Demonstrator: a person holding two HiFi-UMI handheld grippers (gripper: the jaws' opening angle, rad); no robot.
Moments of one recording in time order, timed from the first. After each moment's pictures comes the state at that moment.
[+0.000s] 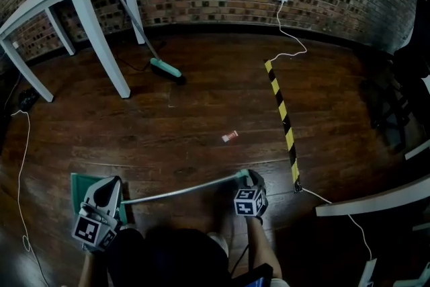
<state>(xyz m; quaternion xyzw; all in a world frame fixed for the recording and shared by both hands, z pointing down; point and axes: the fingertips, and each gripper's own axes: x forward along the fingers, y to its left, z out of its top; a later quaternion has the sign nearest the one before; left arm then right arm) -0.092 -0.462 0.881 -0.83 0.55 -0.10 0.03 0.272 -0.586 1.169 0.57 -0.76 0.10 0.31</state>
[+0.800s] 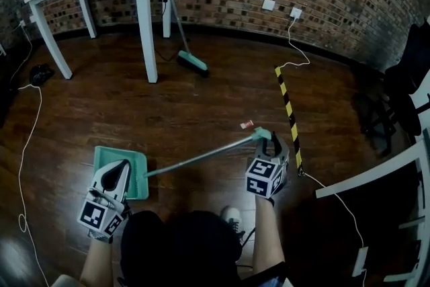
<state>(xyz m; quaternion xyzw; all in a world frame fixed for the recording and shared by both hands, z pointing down) -0.205 -0.337 0.835 -0.82 0.57 -0.02 0.04 0.171 -0.518 0.876 0.66 -0.71 -0.07 0.23</state>
